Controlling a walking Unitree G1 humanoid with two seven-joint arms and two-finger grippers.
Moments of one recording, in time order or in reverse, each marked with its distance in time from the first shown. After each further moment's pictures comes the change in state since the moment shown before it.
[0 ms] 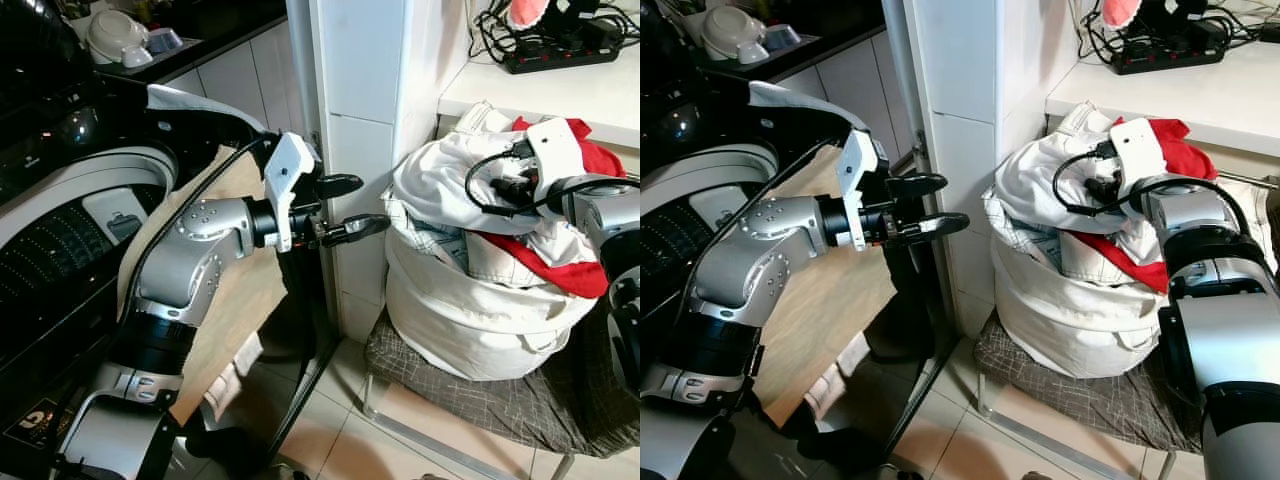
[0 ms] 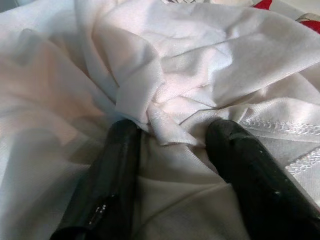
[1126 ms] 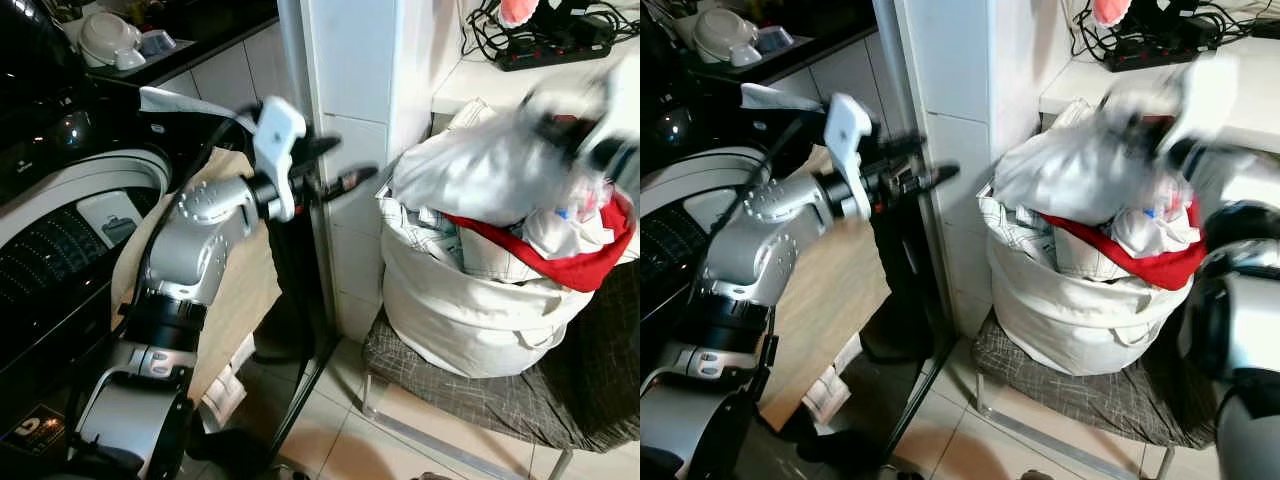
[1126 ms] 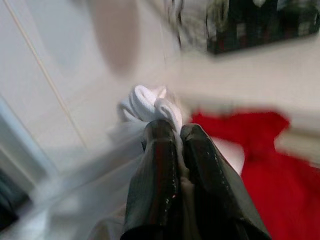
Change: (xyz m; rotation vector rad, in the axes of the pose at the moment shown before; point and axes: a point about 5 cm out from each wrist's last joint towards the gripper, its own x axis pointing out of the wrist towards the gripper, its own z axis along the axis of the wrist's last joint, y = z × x) left arm 0.004 0.030 0.017 0.022 -0.109 0.289; right arm -0.035 -0.045 0.059 0.376 -0.417 -0.029
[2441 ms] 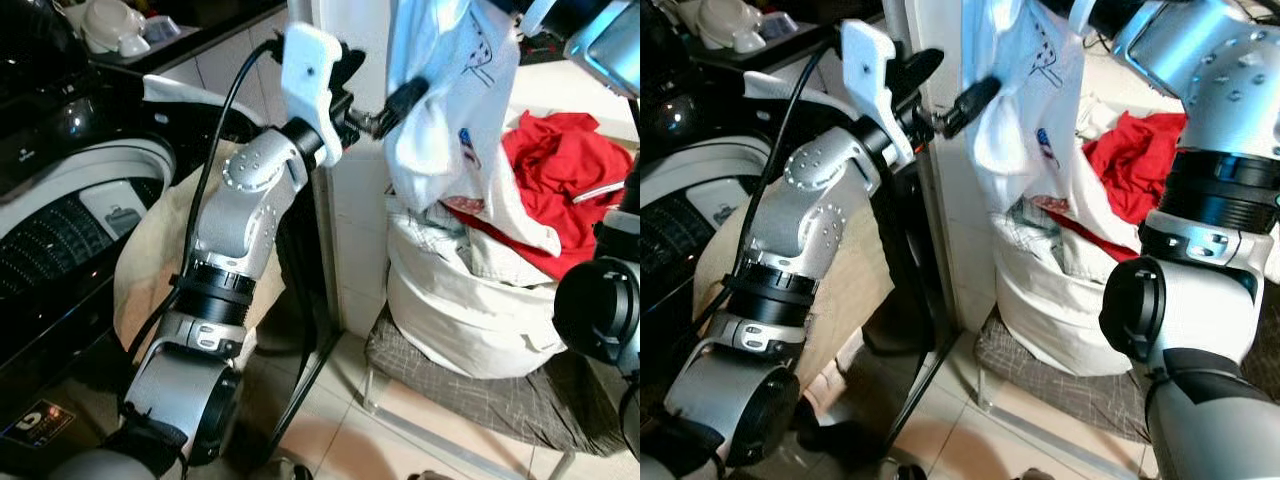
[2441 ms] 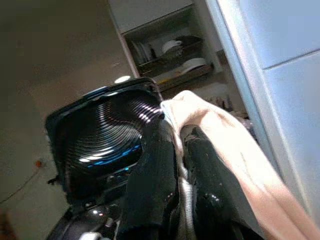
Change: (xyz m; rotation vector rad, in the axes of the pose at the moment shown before) left arm 0.045 -0.019 0.044 0.046 -0.219 0.119; right arm -0.058 0.157 0.117 0.374 -0.260 0.881
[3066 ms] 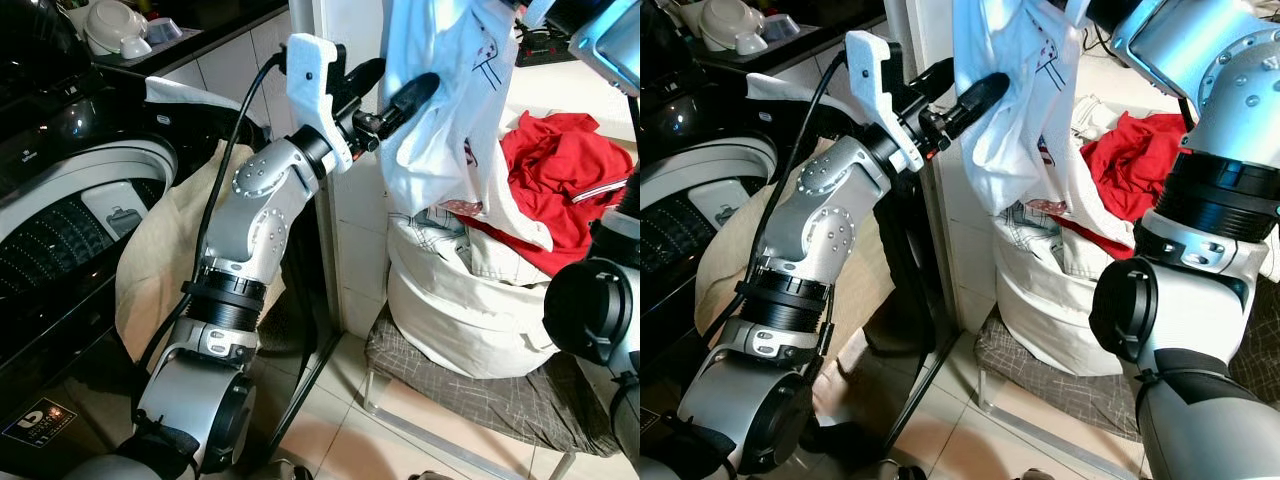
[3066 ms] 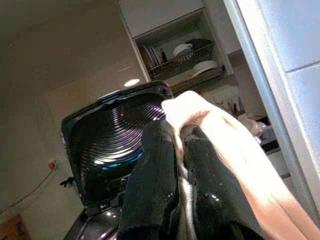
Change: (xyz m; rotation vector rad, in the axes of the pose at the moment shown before) left arm 0.001 -0.008 -0.002 -0.198 -0.070 -0.049; right arm 0.000 0.016 0.000 0.026 -0.004 0.028
